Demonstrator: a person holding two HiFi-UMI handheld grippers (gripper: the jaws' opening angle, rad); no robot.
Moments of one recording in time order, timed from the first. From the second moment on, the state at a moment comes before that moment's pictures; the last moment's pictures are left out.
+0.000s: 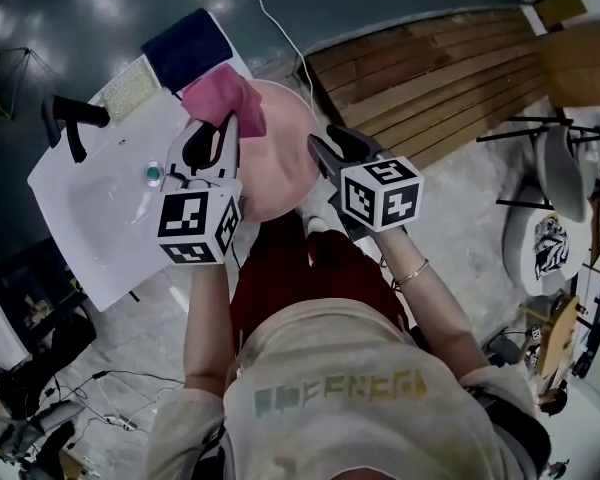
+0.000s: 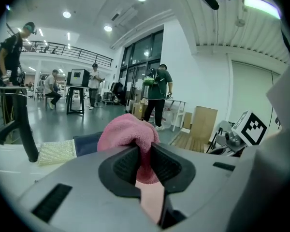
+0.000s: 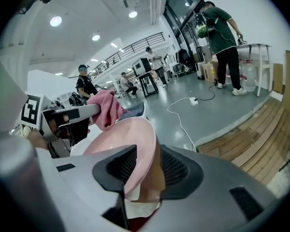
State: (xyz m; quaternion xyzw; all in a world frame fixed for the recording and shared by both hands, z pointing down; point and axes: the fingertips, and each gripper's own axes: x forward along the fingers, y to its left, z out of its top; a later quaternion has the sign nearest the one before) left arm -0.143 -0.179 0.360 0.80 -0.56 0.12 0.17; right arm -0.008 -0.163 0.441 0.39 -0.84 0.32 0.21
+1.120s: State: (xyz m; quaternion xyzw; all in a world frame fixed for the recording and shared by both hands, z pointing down) left arm -0.144 -0.198 0.383 0.81 -0.54 0.14 0.20; right arm -0.011 -0.187 0.469 0.44 -0.80 0.33 0.24
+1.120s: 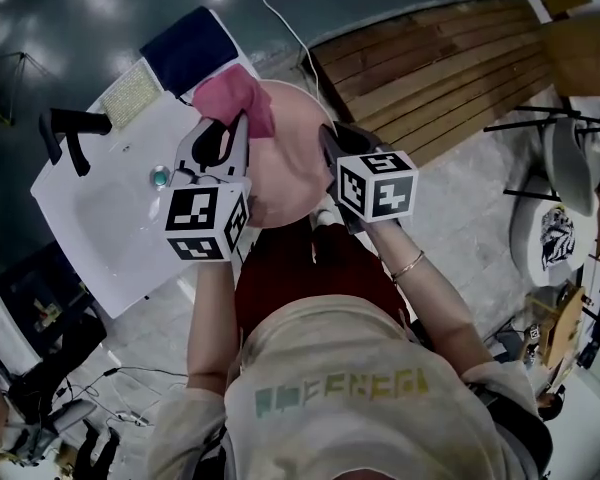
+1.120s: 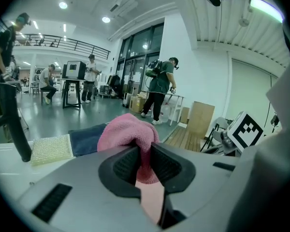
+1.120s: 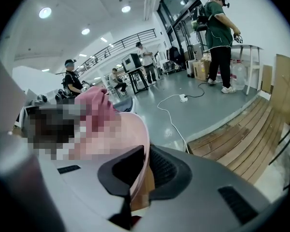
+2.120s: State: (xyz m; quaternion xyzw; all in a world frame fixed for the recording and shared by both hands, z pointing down) left arm -0.077 -0.205 0.386 0.85 -0.45 0.22 0.17; right arm -0.013 -0.188 0.466 0.45 -0.80 0.31 0.25
